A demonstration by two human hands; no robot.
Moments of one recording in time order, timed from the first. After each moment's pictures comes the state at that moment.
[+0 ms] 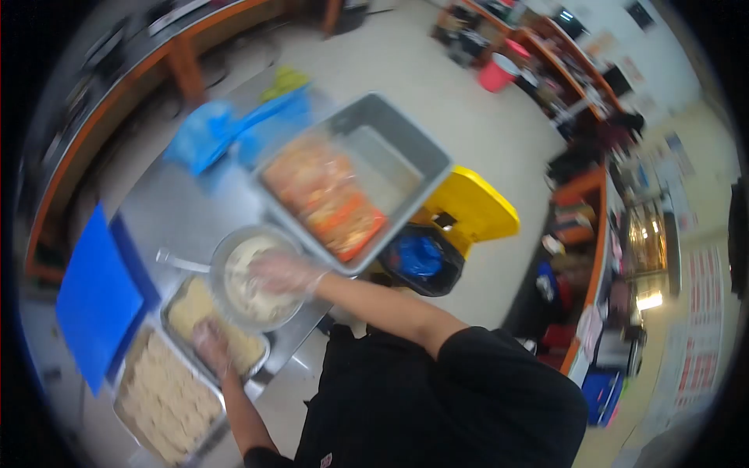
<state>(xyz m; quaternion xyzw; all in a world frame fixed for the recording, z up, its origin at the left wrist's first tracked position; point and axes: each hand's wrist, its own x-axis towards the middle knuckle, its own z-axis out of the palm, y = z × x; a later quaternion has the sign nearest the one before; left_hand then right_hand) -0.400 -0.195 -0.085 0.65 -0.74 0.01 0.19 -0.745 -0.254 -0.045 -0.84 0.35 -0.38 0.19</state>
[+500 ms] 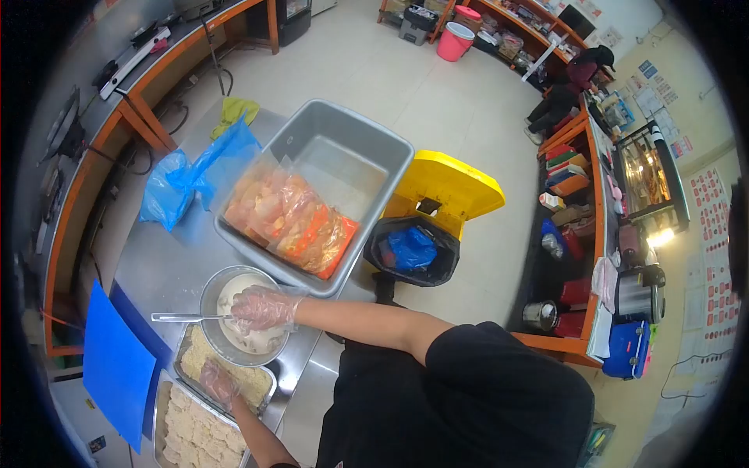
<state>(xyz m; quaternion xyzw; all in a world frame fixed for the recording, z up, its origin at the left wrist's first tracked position) -0.291 -0.231 -0.242 0.69 -0.72 -0.04 0.10 -0.737 -0.246 -0.011 -0.83 0.43 -0.28 0.23</state>
